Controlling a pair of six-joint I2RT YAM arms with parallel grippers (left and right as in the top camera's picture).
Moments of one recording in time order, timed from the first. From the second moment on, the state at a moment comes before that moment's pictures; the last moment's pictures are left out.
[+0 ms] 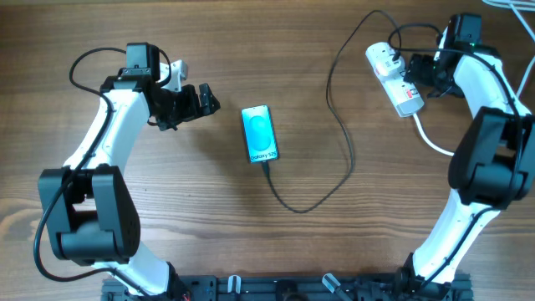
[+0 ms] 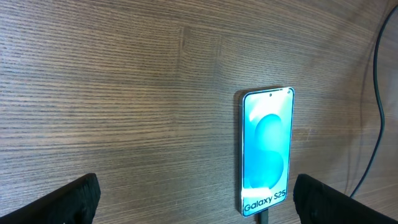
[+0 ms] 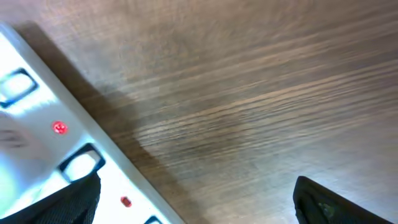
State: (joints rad) left arm 0.01 1.81 1.29 -0.75 0.42 -0.20; right arm -0.21 2.16 1.66 -0.67 0.07 0.09
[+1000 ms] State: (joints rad) left arm 0.01 1.81 1.29 -0.75 0.42 -0.20; right arm -0.20 1.99 1.66 -0.80 0.07 0.09
